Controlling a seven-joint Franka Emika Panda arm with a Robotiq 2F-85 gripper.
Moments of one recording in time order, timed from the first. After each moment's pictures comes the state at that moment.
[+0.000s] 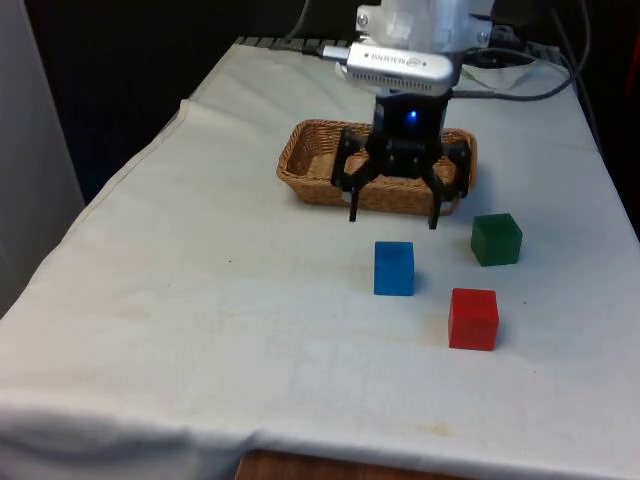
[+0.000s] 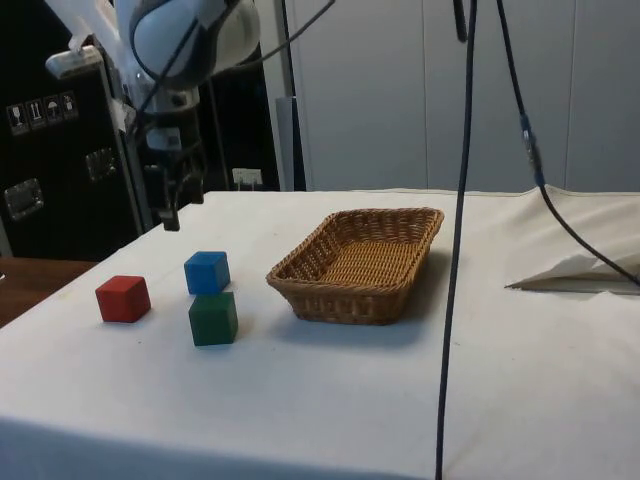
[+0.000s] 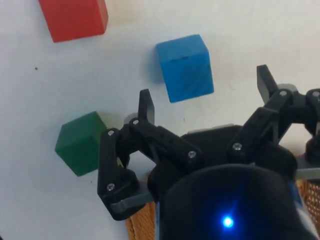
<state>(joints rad) 0.34 0.65 -0.37 -1.65 0.16 2.37 -0.17</state>
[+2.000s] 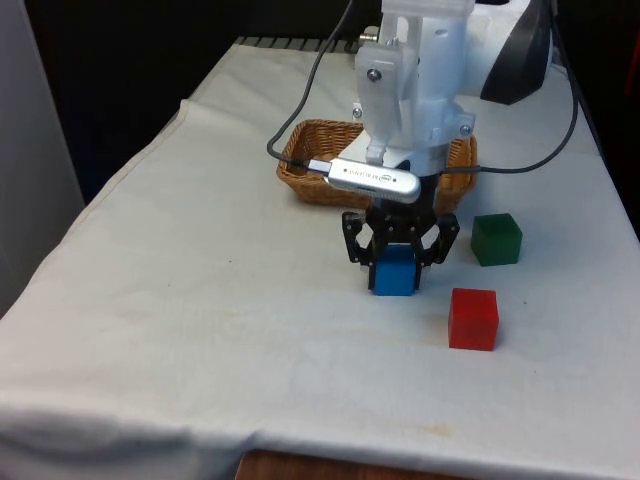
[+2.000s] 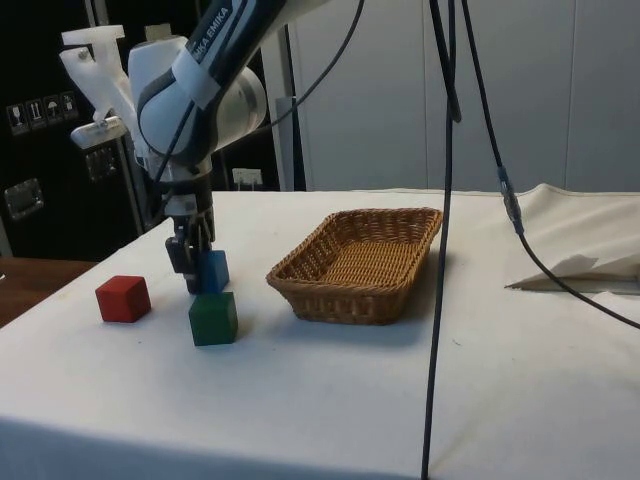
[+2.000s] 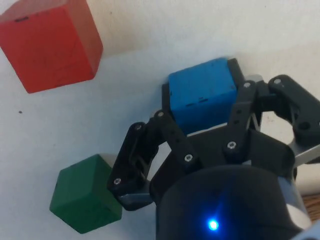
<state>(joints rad) 0.33 0.83 -0.36 -1.61 0.30 2.43 -0.32</state>
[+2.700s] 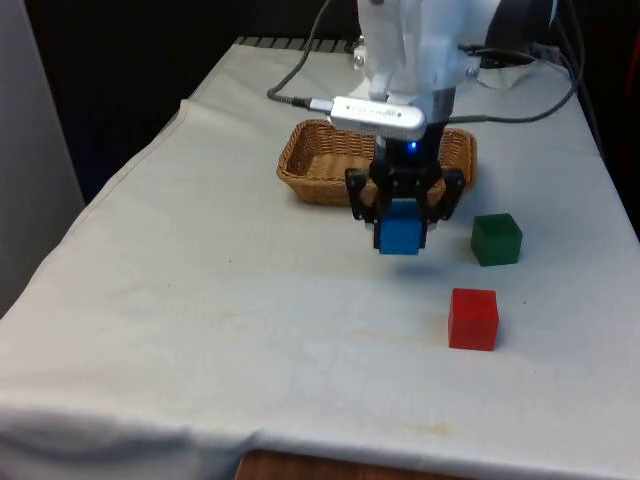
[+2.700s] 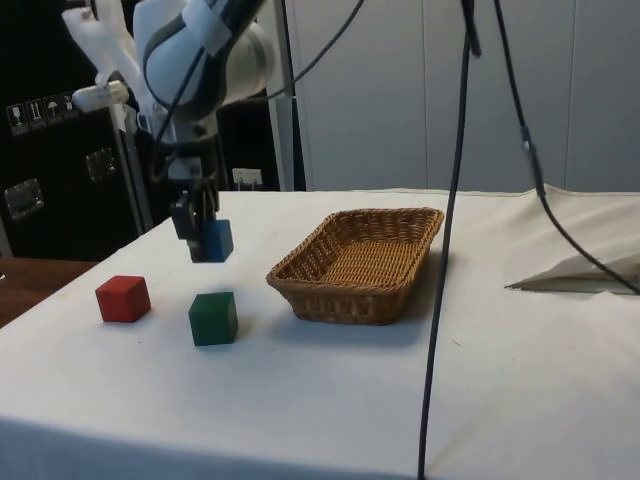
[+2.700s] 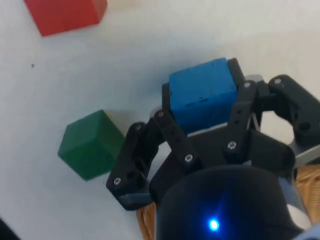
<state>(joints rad) 0.35 0.67 -0.37 -1.72 0.26 2.40 -0.32</state>
